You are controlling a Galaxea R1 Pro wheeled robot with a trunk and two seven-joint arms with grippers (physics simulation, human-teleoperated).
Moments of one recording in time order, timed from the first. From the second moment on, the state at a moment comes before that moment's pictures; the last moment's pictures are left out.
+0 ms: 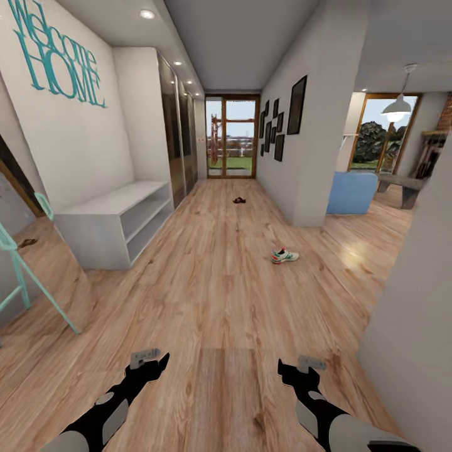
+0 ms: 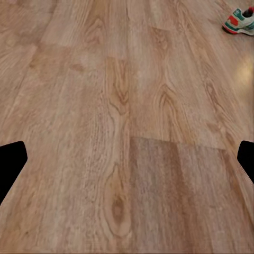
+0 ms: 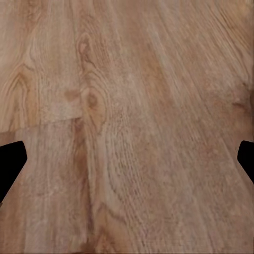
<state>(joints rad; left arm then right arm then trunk) -0.57 0.09 -0.13 -0.29 0.40 -0.26 -0.25 -0.68 0.05 -0.04 -0.04 -0.12 -0.35 -0.12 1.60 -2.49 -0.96</state>
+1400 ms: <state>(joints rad) -0.57 0.09 -0.13 -0.29 0.40 -0.26 -0.25 -0.68 0.05 -0.04 -0.04 -0.12 -0.35 -0.12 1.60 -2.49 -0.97</state>
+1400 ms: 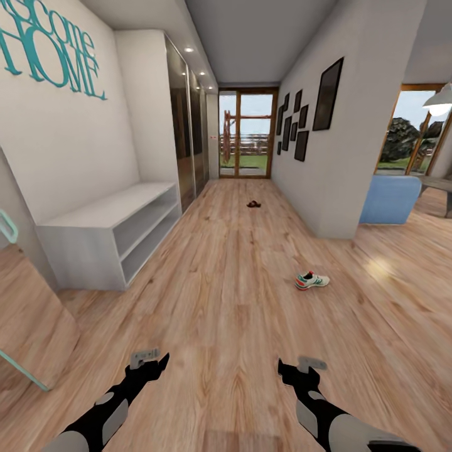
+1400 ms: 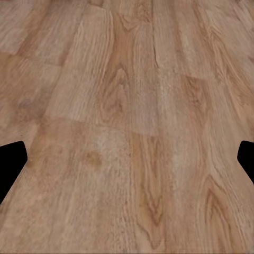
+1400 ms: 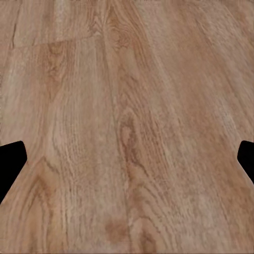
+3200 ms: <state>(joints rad) -0.57 0.09 -0.13 -0.29 0.40 -0.26 -0.25 -0.68 0.05 -0.04 -0.04 -0.12 -0.35 -0.12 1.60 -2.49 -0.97</state>
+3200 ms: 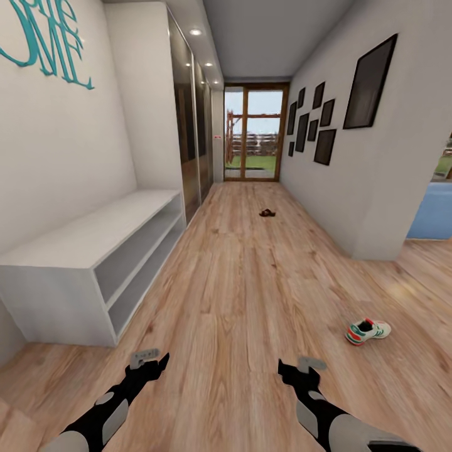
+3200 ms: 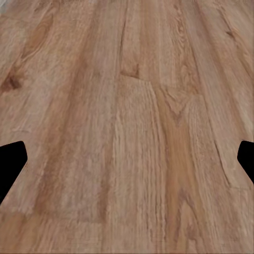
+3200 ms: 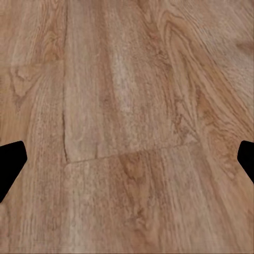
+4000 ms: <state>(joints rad) -0.57 0.09 -0.13 -0.29 0.40 -0.26 -0.25 -0.68 0.05 -0.05 -0.04 -0.12 -0.35 -0.12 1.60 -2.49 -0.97</state>
